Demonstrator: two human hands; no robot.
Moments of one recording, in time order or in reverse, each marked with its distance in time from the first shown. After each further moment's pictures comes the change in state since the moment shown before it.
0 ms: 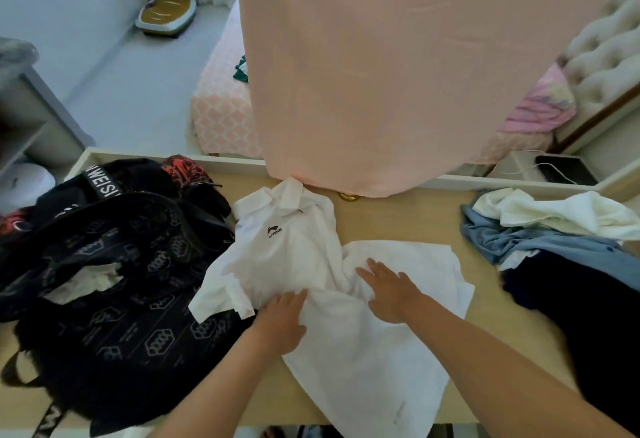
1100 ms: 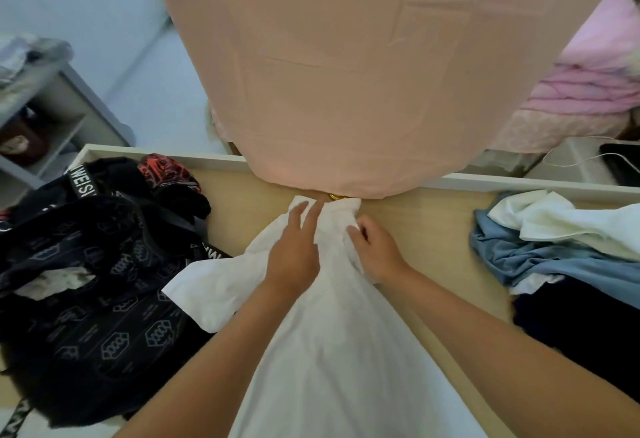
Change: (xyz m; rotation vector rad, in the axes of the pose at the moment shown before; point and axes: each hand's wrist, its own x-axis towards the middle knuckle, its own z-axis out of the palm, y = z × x) left_hand 0.079 0.113 -0.095 -0.237 0.708 0.000; right_hand 0.049 0.049 -0.070 1.010 0.517 -0.183
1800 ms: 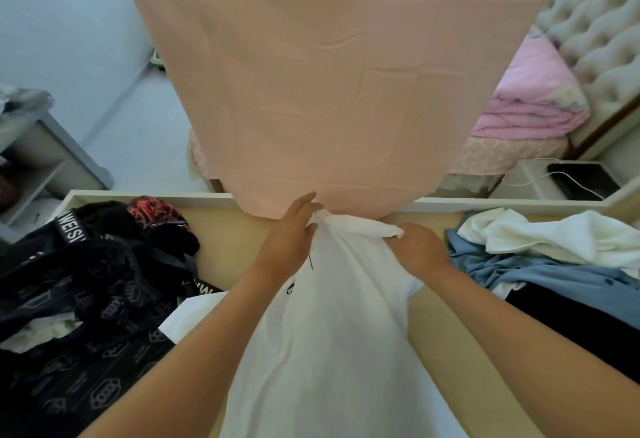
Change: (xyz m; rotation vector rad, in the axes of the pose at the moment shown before) left_hand 0.048 0.023 -0.055 -0.198 0.063 0.254; right_hand -0.008 -0.023 -0.102 -0.511 0.172 0.159
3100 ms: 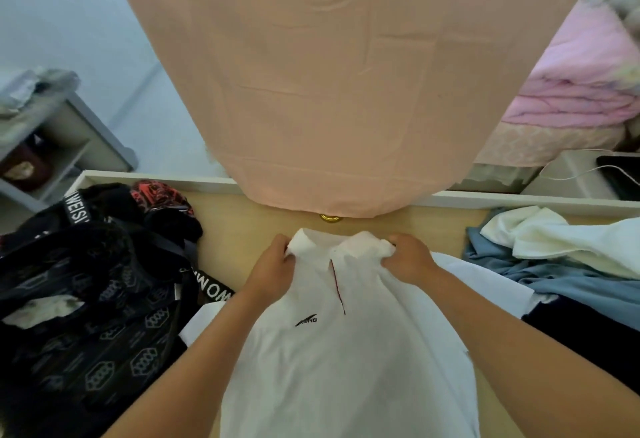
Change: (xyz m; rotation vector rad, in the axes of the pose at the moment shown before) left_hand -0.040 -0.039 0.041 -0.132 -0.103 -0.598; right_hand 0.048 0.040 0.068 0.044 -0.252 -0.081
